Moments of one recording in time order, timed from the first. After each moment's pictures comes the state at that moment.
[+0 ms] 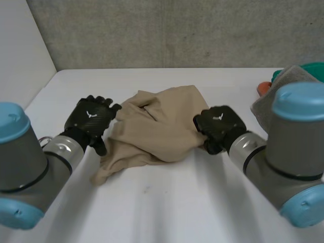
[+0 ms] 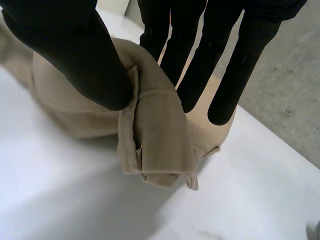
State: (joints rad) left arm 4.33 -1.82 -1.76 3.38 -1.48 3.62; right arm 2.11 -1.23 1.51 0.04 1.47 2.83; left_hand 0.19 0.21 0.21 0.20 0.05; right_hand 1.08 1.17 1.18 1.19 0.99
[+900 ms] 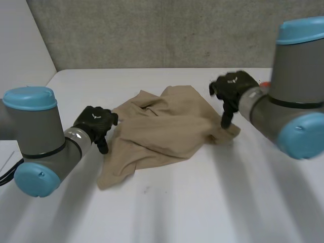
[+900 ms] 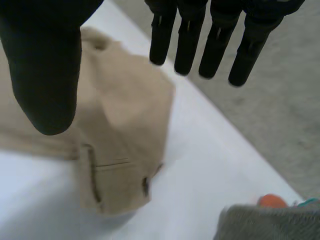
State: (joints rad) left arm 4.35 -2.09 -1.47 3.18 -1.50 3.58; right arm 2.05 -1.04 1.00 0.40 1.56 2.68; left_hand 0.45 0.45 0.45 0.46 0.28; right_hand 0.48 0.47 0.47 0.47 0.30
